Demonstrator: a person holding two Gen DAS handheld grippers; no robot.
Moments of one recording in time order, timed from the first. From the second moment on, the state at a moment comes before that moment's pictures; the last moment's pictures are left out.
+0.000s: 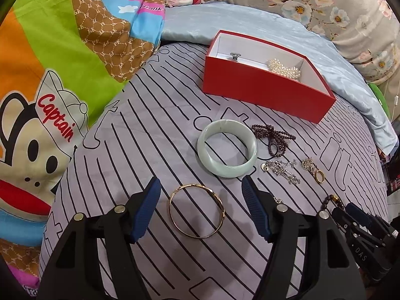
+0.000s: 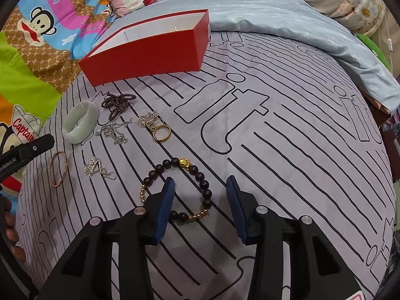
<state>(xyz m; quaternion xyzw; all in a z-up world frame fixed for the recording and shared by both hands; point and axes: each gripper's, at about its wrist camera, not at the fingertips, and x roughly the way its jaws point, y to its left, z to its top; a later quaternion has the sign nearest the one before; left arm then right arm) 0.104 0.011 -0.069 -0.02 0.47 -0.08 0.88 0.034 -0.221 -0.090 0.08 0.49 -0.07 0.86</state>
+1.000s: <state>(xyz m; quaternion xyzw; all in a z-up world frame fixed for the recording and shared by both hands) 0.145 0.009 -0.075 -0.02 0.47 -0.07 0.88 0.030 -0.219 -0.080 0.09 0.49 -0.06 0.87</state>
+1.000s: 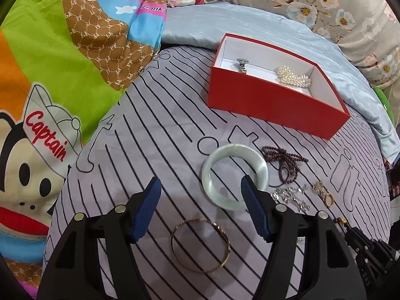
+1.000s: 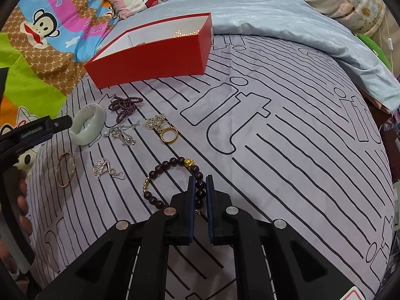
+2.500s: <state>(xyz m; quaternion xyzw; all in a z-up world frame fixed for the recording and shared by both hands) 0.154 -0.007 -0.081 -0.02 0.50 -0.11 0.86 0.039 -0.214 -0.051 0.11 0.47 -0.04 0.88</state>
